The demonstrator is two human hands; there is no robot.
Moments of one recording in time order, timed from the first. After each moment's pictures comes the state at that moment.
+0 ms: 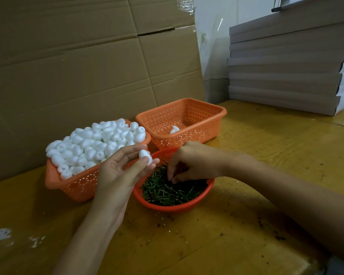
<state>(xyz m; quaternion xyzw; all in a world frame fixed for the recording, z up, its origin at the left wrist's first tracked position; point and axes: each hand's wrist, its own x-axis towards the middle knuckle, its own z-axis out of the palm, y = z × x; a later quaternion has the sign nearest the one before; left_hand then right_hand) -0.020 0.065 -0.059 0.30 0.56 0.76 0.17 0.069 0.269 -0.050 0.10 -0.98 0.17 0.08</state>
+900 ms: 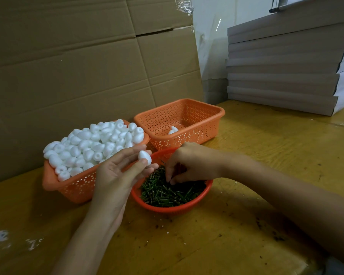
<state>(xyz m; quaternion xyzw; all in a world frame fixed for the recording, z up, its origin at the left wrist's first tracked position) -0.021 0.066 -0.062 0.30 0.57 0.75 0.16 0.068 0.270 -0.051 0.10 -0.98 0.16 0.08</state>
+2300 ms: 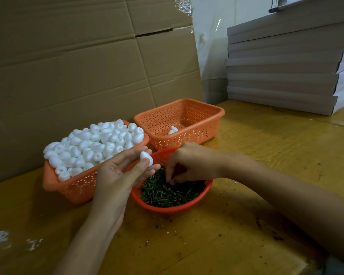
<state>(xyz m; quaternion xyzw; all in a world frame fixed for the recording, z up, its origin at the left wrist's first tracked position) -0.023 0.067 -0.065 0.32 0.57 0.74 0.16 0.070 0.268 -0.048 0.10 -0.98 0.16 0.08</state>
